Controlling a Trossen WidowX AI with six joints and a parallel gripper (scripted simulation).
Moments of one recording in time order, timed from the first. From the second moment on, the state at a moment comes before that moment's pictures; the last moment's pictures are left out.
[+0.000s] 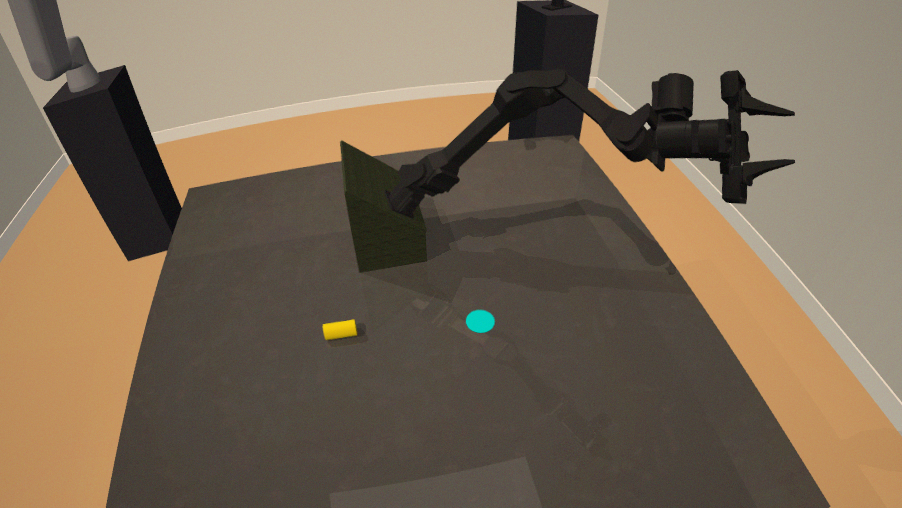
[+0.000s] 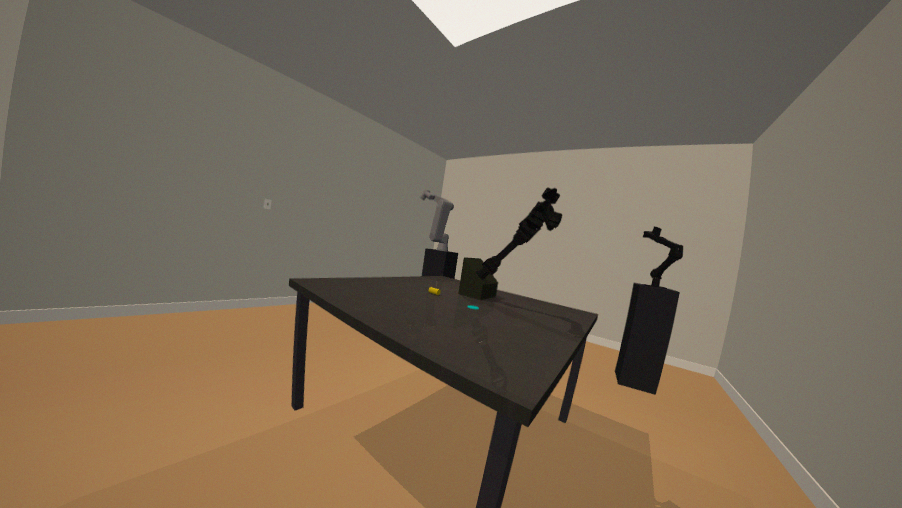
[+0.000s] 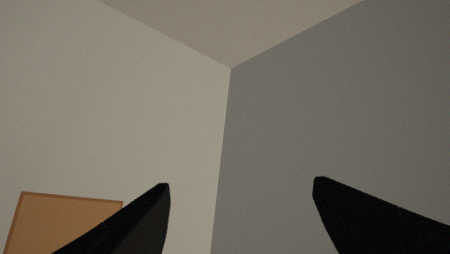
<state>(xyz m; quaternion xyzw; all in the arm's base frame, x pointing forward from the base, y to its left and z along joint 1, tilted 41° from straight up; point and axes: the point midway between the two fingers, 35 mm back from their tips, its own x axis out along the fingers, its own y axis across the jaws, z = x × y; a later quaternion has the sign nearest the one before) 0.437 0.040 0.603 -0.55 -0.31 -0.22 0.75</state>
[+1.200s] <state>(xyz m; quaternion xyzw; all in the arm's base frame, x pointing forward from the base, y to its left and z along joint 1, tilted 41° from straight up) 0.562 -0.122 0.314 -0.35 0.08 -0.05 0.93</state>
